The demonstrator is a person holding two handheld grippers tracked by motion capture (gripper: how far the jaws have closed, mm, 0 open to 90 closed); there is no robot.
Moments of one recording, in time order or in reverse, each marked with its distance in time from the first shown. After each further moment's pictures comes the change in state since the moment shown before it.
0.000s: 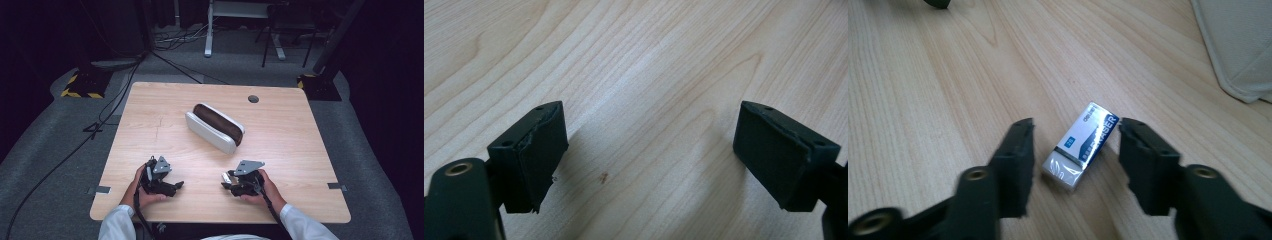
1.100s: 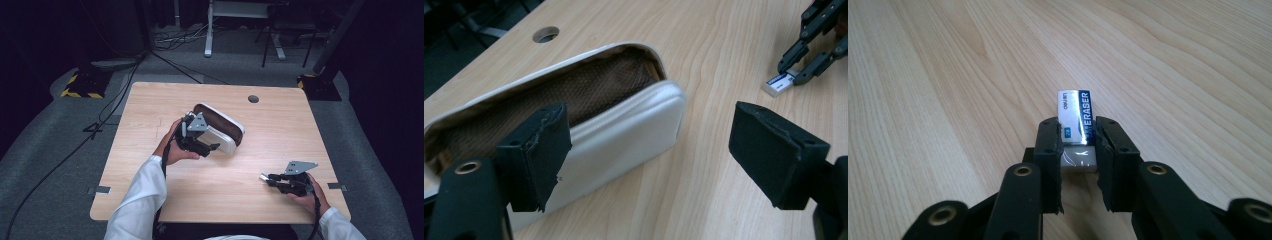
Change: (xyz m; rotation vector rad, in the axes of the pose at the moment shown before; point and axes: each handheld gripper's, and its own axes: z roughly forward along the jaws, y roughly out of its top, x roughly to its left) left arm -0.002 0.176 0.016 -0.153 -0.113 0.289; right arm -0.070 -0.086 -0.094 -0.003 -0.024 0.082
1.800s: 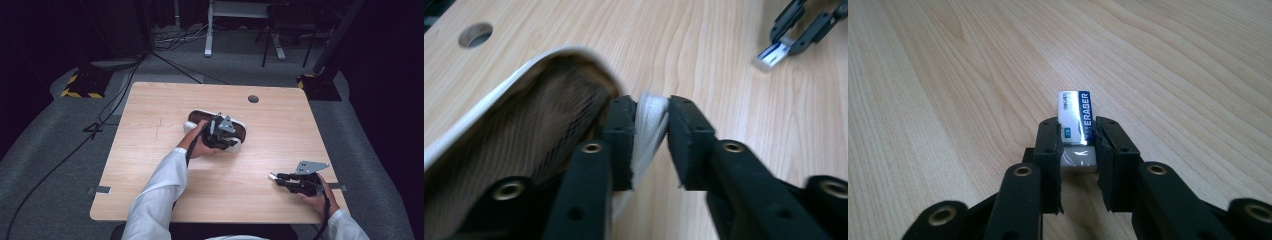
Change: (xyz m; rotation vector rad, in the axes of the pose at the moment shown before) left arm -0.015 0.030 0.065 0.100 -0.108 0.097; right arm -0.016 -0.015 -0.015 -0.014 -0.011 0.010
